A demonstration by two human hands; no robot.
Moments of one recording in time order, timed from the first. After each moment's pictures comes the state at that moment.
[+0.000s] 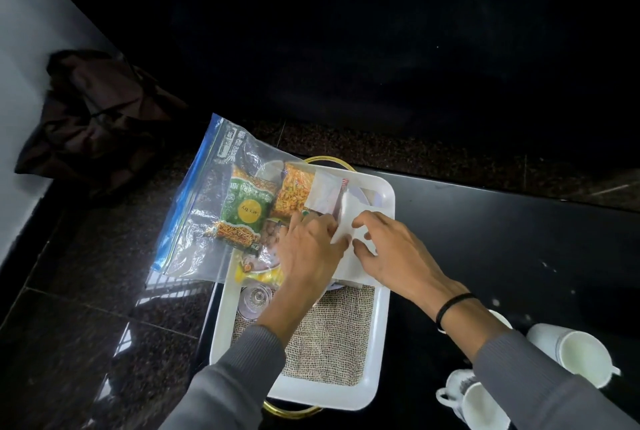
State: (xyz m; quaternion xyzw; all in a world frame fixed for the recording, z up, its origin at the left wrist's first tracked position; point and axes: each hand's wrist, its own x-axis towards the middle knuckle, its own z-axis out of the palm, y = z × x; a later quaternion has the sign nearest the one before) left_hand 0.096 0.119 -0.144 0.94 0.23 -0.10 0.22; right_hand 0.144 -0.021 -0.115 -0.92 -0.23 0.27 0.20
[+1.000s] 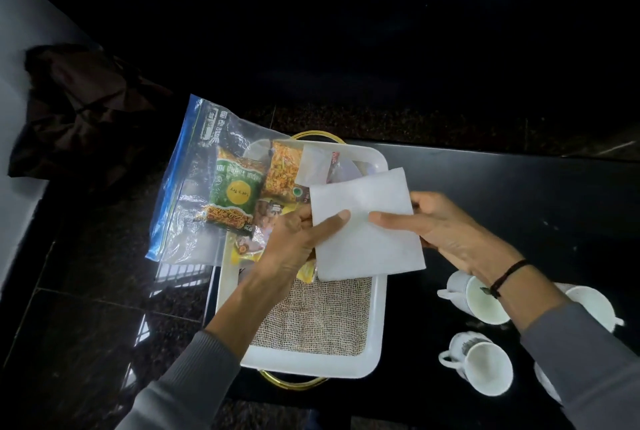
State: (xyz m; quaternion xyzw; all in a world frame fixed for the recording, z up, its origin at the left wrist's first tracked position) left_hand 0.065 0.134 -0.122 0.54 0.34 -0.17 0.75; right_hand 0.156 -0.079 -0.113 -0.67 0.05 0.45 0.59
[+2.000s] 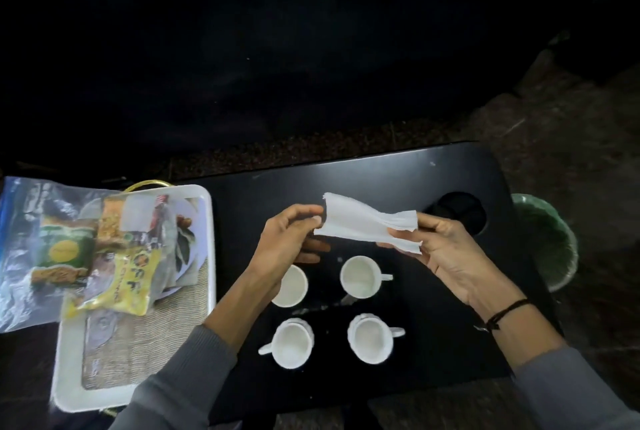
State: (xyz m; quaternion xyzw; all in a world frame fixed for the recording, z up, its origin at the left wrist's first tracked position) left_hand 0.122 -0.131 -0.071 0.66 0.26 -0.22 0.67; right_hand 0.123 -0.374 -0.057 -0.60 0.23 0.26 0.72
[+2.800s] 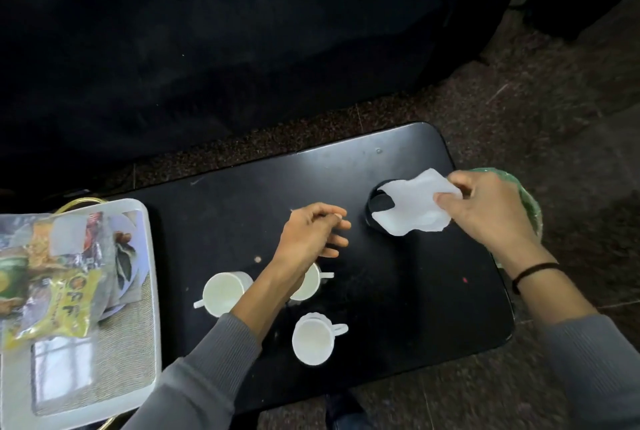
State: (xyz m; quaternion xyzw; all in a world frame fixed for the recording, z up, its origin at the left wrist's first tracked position) left_hand 0.147 -0.280 -0.081 0.71 0.22 -0.30 0.60; right_hand 0.154 -0.529 -0.039 -0.93 0.17 0.10 0.30
